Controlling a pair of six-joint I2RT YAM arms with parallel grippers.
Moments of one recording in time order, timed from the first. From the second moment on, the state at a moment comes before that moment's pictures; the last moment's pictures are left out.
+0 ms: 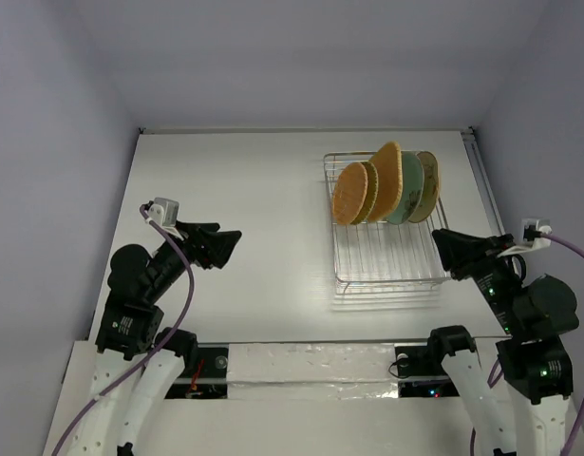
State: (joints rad) left arm -0.25 0.42 0.71 -0.32 0.38 -0.45; right arm 0.14 0.26 0.91 -0.55 -0.22 0.49
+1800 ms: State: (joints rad) left arm -0.24 0.43 0.67 -0.35 0.29 -0.45; right arm 0.18 1.47 1.27 -0.40 0.06 0.33
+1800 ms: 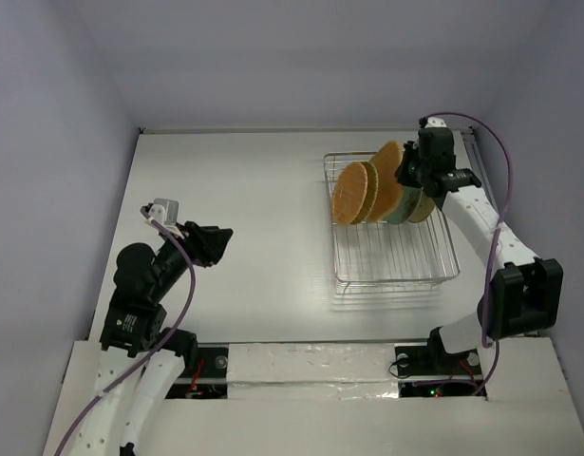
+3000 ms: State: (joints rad) left arm -0.20 0.38 0.67 -0.35 0.23 -0.45; right arm 0.72 1.56 1.55 -0.17 0.13 0.57
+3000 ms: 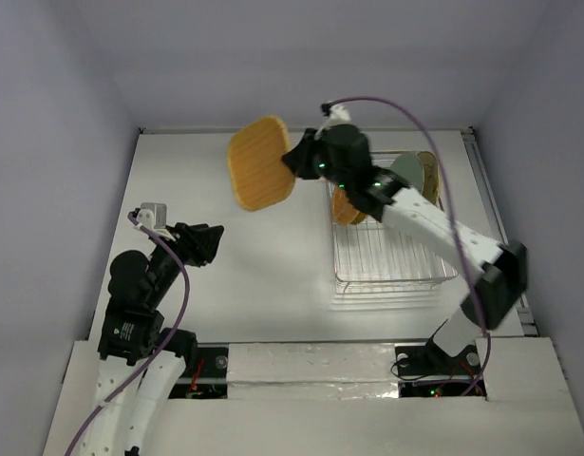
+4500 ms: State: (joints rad) left arm -0.20 0.35 0.67 -0.36 0.22 -0.46; right arm 0.73 1.37 1.27 -0.22 0.46 0.56
